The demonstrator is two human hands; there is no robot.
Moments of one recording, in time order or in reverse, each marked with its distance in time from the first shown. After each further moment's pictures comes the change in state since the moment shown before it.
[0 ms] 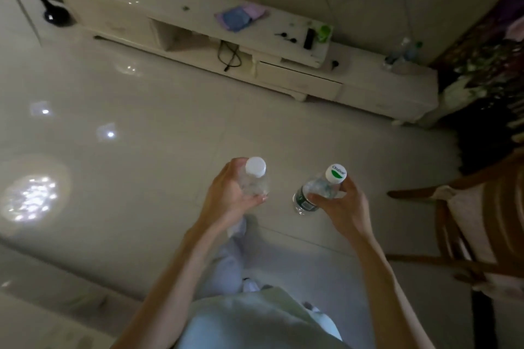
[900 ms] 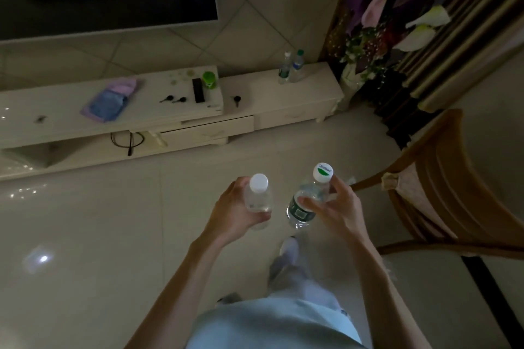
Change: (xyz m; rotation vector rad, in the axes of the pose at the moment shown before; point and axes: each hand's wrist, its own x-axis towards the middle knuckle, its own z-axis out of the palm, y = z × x) left_hand 0.278 0.175 0.142 0.229 -0.477 0.272; right_hand 0.217 0.004 -0.131 0.109 0.367 0.187
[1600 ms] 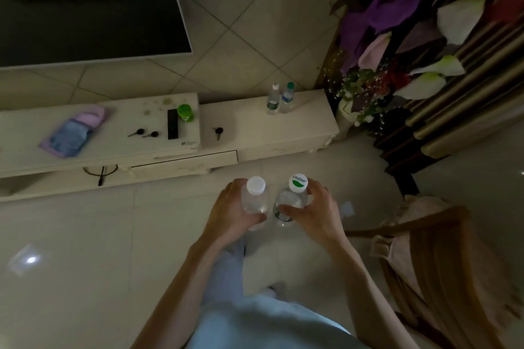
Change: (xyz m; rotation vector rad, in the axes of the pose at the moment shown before) left_hand 0.262 0.113 0.031 -0.048 0.045 -0.086; right_hand 0.283 -0.036 -0.045 -0.134 -0.180 -0.055
